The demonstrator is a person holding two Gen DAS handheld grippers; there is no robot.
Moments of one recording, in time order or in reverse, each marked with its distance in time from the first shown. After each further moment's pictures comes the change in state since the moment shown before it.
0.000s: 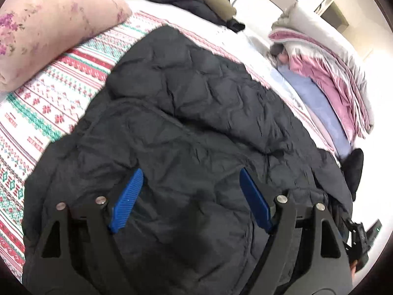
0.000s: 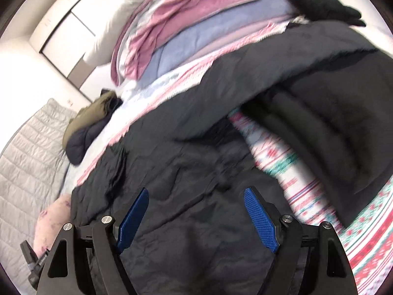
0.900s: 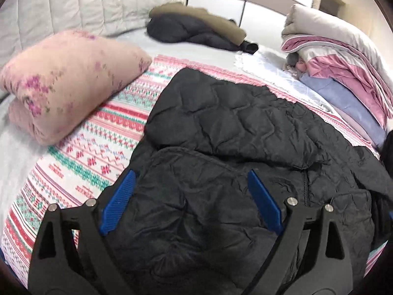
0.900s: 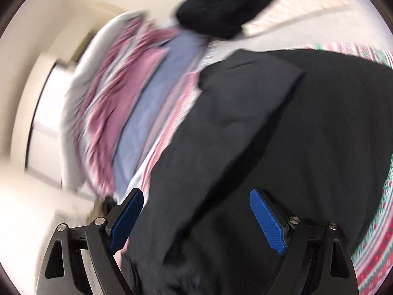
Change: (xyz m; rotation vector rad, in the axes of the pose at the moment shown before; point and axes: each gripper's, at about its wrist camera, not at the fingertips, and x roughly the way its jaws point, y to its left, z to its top) left arm -0.017 0.004 0.009 0.155 -0.170 0.245; right arm -0.034 -0.177 0.119 0.572 -0.236 0.024
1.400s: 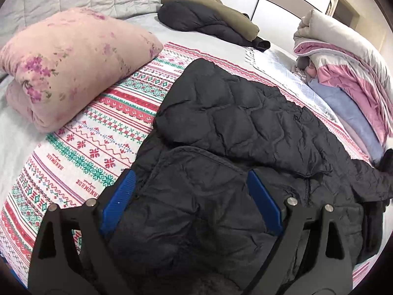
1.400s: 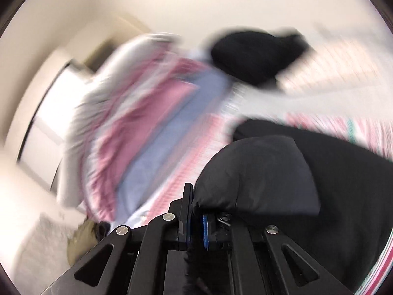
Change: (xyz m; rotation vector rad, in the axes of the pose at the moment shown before) left arm 0.010 0.026 0.014 -0.087 0.068 -0.029; right arm -0.010 0.123 0.030 -0.271 -0.196 -0.002
